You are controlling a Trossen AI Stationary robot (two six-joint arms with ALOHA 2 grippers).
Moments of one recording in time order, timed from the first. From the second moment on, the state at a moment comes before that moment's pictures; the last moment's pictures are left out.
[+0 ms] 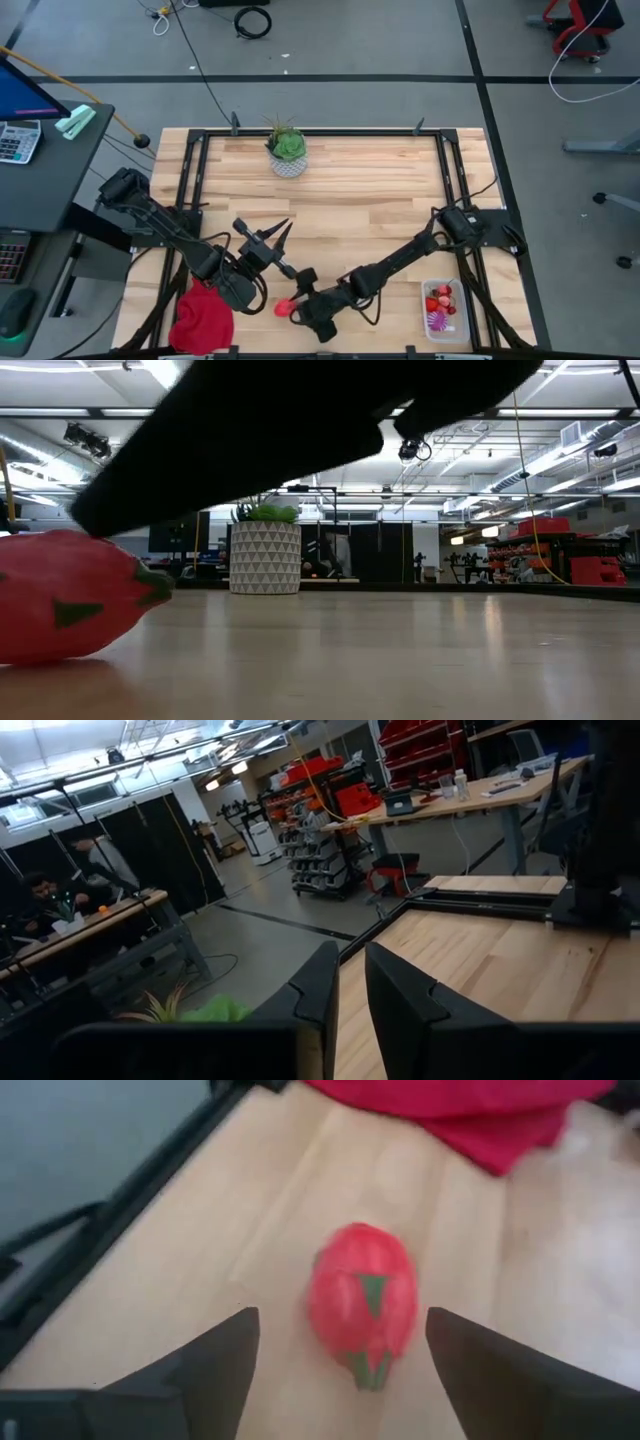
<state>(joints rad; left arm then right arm) -0.67 1.55 1.12 0.11 -1.57 -0.06 0.49 2.23 1.55 0.00 0.18 -0.04</state>
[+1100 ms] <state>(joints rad) -0.67 1.55 1.12 0.06 -1.57 -0.06 0.43 2.43 1.66 0.12 0.18 0.19</state>
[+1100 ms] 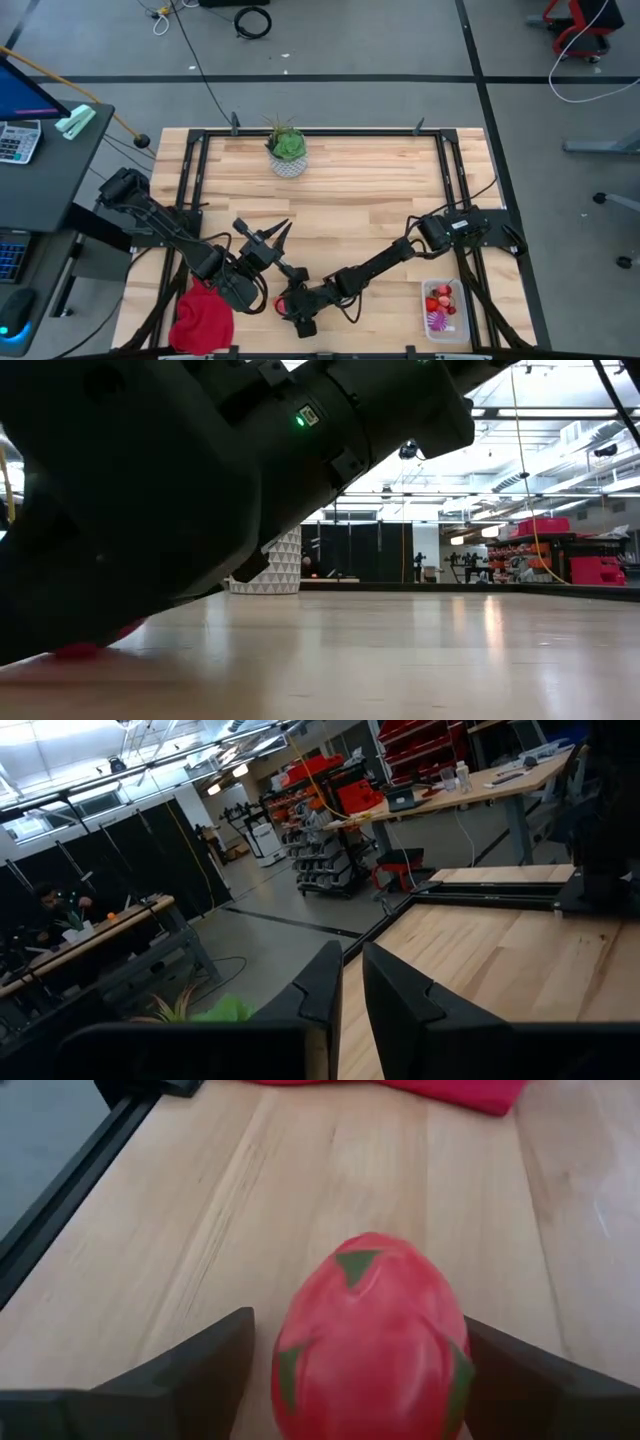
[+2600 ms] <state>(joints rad) -0.67 1.55 1.12 0.05 -1.57 -0.09 0.83 1.94 1.66 -1.48 0.21 1.20</state>
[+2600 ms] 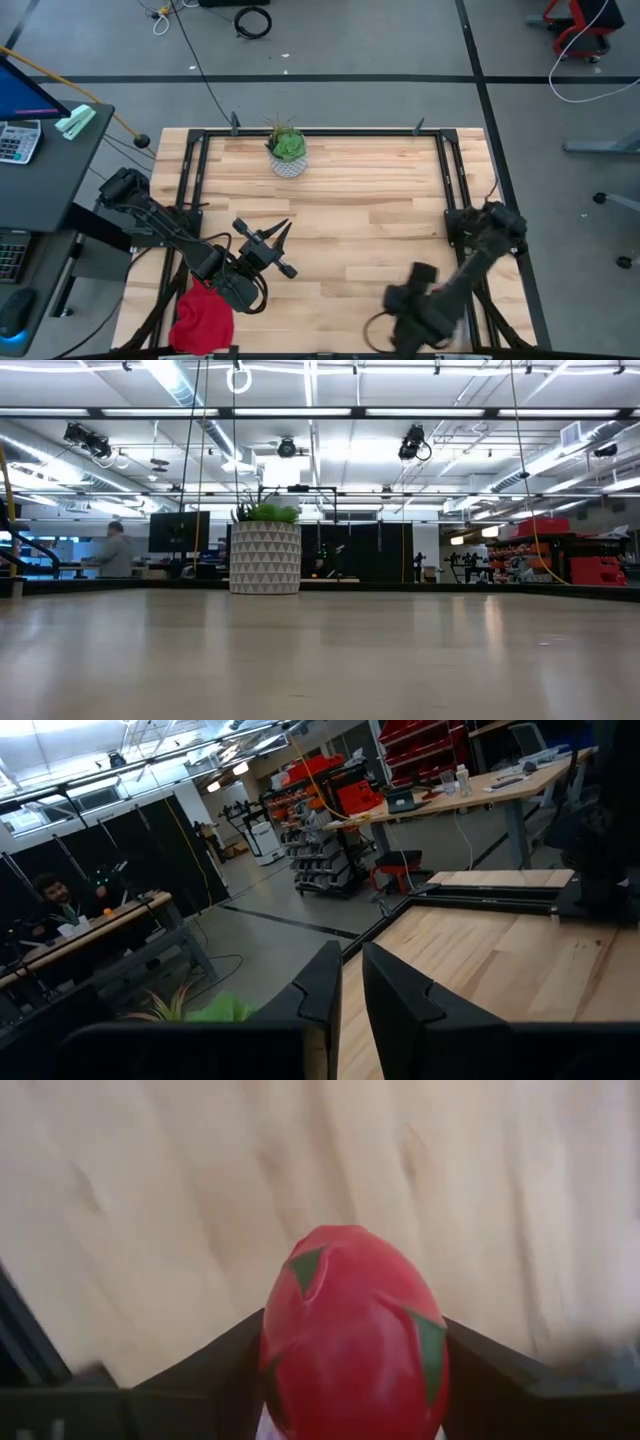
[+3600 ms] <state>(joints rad) -0.67 1.55 1.12 0.05 -1.57 -0.15 1.19 1.82 1.31 -1.19 -0.09 1.77</state>
